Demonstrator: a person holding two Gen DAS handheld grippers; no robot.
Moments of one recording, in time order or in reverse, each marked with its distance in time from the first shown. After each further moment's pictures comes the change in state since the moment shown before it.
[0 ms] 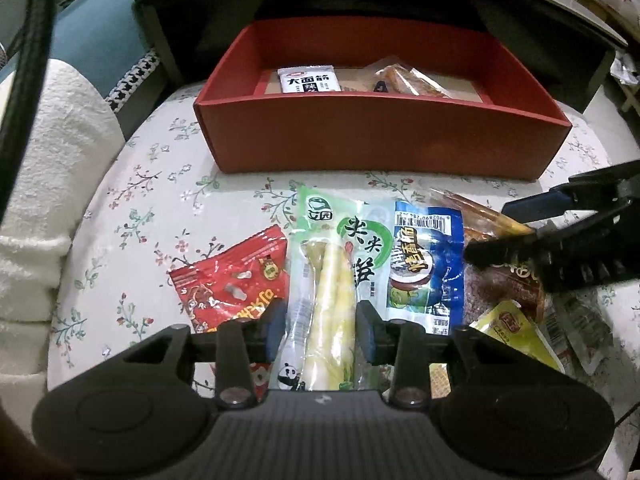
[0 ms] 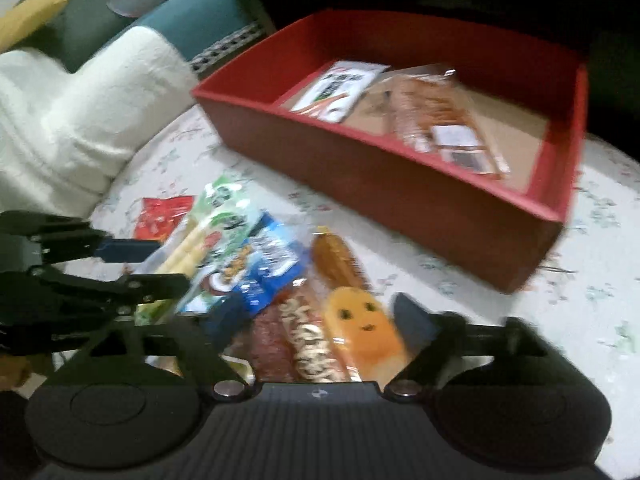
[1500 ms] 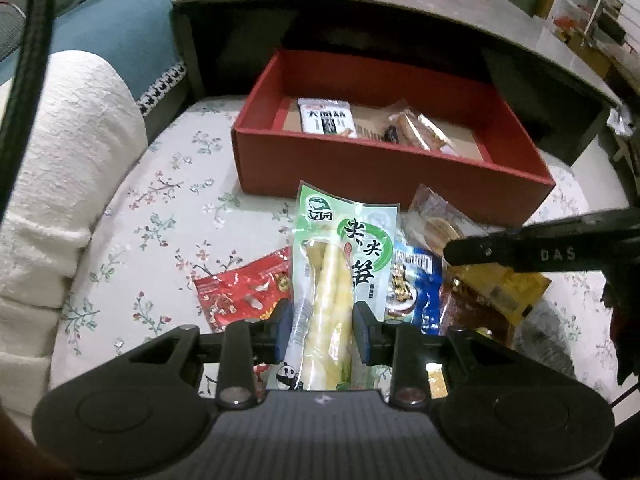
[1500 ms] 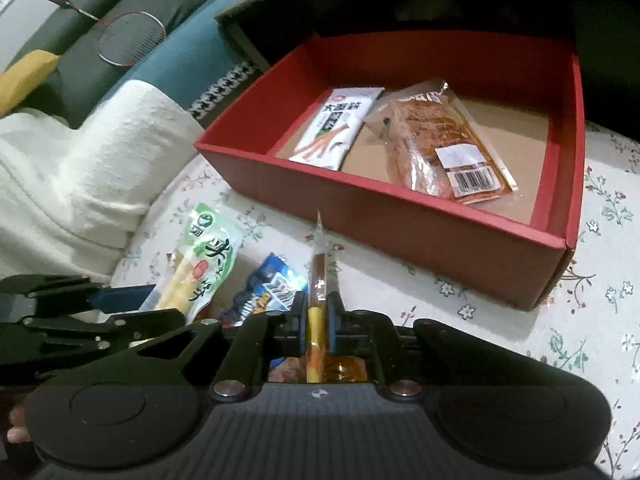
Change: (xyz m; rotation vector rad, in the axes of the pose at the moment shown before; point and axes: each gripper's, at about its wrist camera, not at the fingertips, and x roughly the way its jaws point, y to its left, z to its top) left arm -0.039 0.021 0.007 -0.126 -0.065 -0.062; right arm -0.002 -0.005 0.012 0.147 -0.055 0.139
